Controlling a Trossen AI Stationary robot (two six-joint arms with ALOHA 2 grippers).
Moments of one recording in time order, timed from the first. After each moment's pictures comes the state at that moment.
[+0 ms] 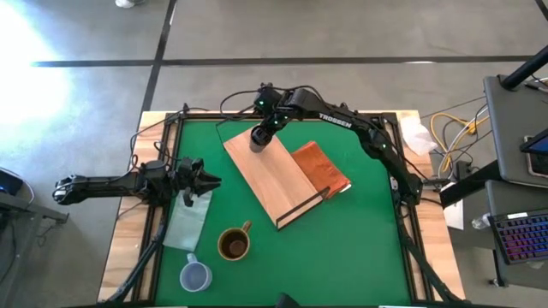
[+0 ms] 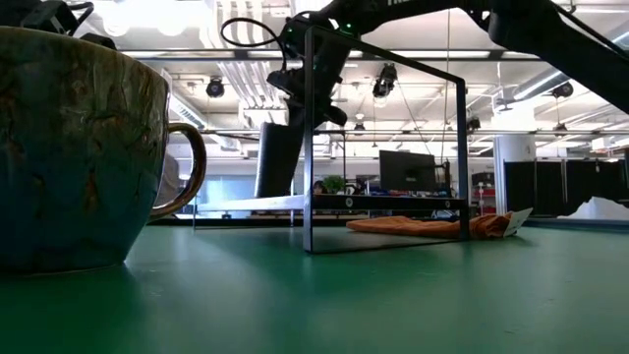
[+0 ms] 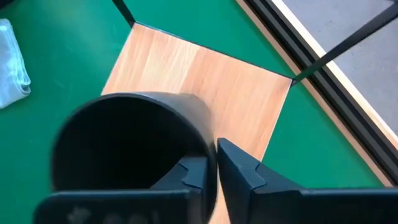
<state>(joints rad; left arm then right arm) 0.10 0.22 0.01 0.17 0.10 -0.52 -0.38 2.30 2.36 -1.09 -0.01 0.22</state>
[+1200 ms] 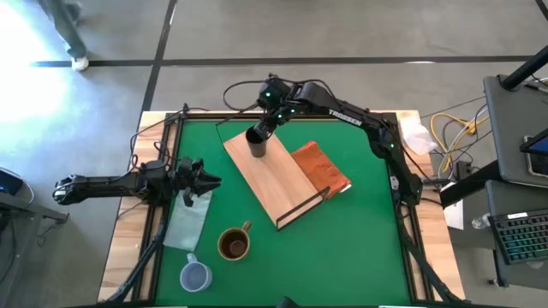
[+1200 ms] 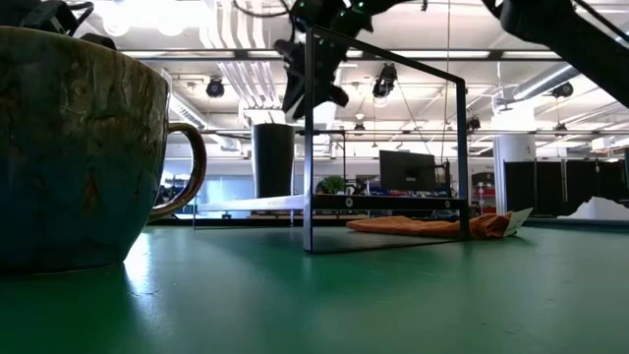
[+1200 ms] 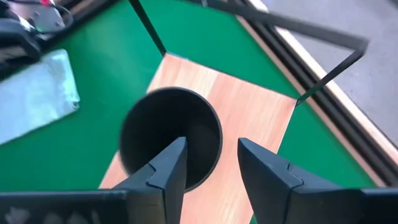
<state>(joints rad) 0.10 0.22 0.01 0.17 0.10 -0.52 -0.38 2.21 2.36 -1.07 -0.08 0.22</state>
